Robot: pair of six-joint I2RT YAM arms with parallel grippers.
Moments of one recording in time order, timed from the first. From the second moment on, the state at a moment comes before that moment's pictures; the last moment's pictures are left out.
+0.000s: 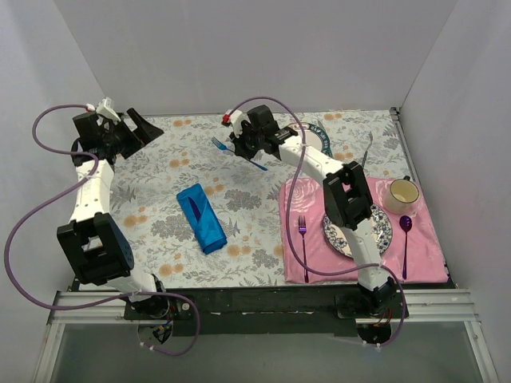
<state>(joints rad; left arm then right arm) 0.32 1.53 1.32 -0.28 0.62 -0.43 0.65 2.31 2.02 -0.37 -0.34 -0.31</state>
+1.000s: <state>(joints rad) -0.01 1.64 1.38 -0.30 0.57 -0.24 0.80 2.07 1.89 -0.37 -0.17 -0.03</state>
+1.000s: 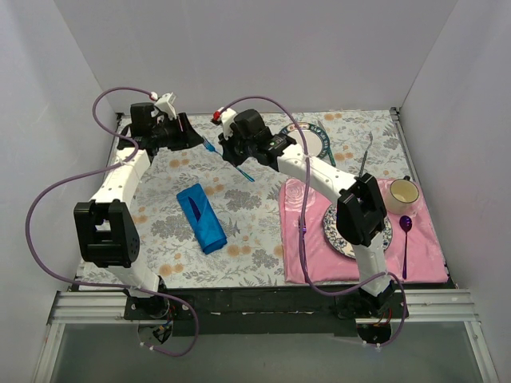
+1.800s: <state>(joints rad) -0.04 1.65 1.38 -0.30 0.56 -0.29 0.81 2.00 1.83 -0.36 -0.18 -0.03</state>
